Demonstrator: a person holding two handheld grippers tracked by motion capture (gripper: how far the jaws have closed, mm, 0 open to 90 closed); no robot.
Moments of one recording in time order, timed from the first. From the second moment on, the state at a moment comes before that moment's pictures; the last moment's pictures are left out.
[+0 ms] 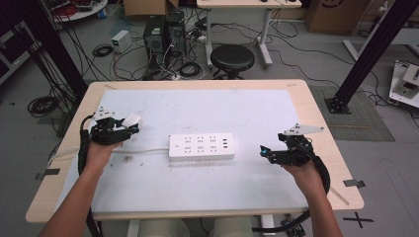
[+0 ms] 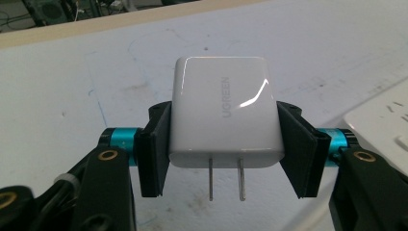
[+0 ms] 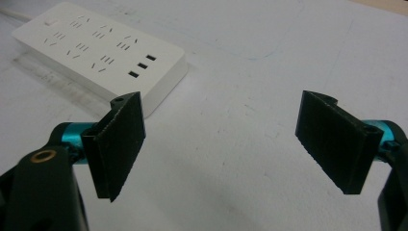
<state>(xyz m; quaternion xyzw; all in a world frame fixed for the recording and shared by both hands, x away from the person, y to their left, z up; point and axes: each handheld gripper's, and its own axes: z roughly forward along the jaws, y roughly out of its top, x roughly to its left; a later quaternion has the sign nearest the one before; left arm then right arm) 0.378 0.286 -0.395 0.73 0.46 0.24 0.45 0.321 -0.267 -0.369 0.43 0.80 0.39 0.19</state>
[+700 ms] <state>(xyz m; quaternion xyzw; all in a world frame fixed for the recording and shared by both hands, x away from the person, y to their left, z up) 0.314 0.257 -0.363 0.75 0.36 0.23 0.50 0.305 -0.254 -0.367 0.40 0.81 0.40 0.18</state>
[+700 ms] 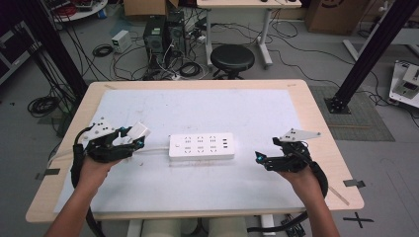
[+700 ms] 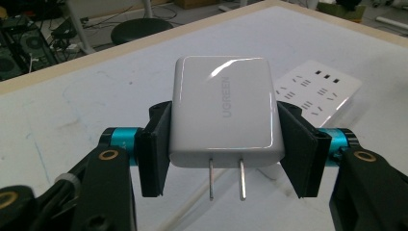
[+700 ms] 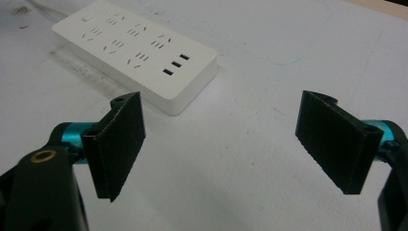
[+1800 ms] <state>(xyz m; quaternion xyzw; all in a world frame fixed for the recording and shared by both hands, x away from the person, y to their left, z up) 0.286 0.198 -0.362 0.80 0.20 0.20 0.54 0.306 -0.225 -0.361 0.35 0.82 0.43 0.10</state>
